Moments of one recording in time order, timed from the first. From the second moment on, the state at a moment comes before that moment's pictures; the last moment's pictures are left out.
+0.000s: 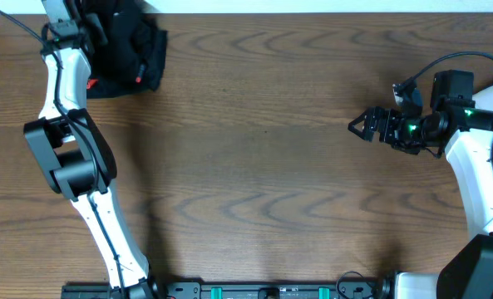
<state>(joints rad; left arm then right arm) 0.28 2.41 2.07 -0.35 -0.04 -0.07 -0.15 1.53 1.16 -0.87 -0.55 0.10</state>
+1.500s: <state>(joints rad) 0.19 2.42 2.07 -0.32 -0.04 0.02 -0.15 1.53 1.16 -0.87 -0.55 0.10</state>
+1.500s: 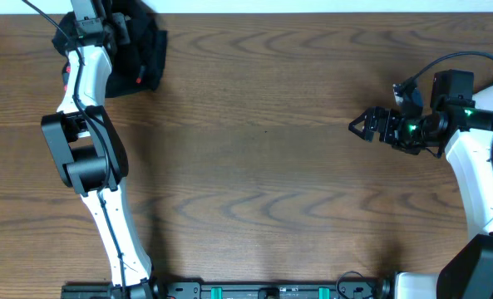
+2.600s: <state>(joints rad) 0.29 2.40 2.05 -0.40 -0.04 0.04 -0.15 1.53 1.16 -0.87 -0.55 0.10</state>
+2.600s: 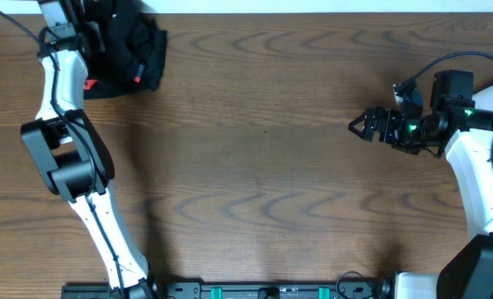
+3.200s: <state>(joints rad) 0.28 2.26 2.03 -0.37 -0.04 0.04 -0.15 1.53 1.16 -0.87 -0.54 0.10</state>
